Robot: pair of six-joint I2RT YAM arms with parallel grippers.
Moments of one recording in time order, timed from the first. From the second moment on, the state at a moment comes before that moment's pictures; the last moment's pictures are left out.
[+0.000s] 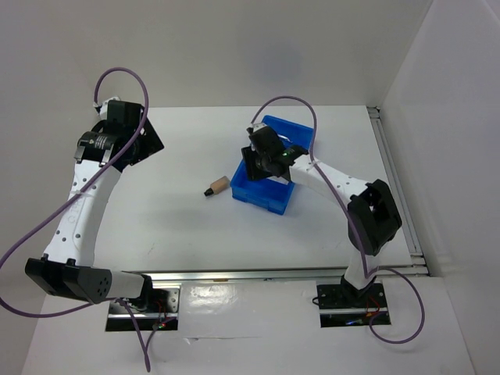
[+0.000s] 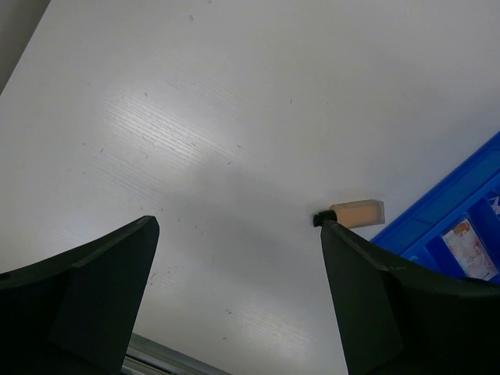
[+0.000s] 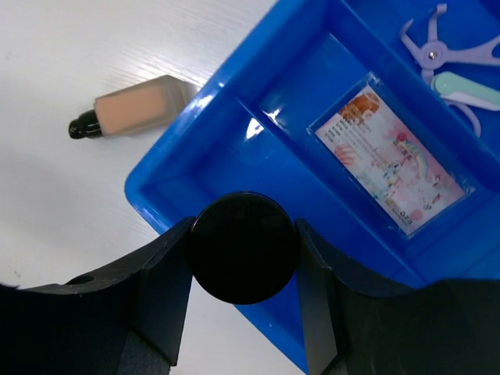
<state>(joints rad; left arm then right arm) -0.14 1.34 1.61 -1.09 -0.39 -0.61 0.67 1.76 1.42 -0.46 0.11 0.31</state>
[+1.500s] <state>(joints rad) -0.36 1.99 1.55 -0.84 0.04 -0.24 0.52 1.63 1.47 -0.63 0.20 0.37</state>
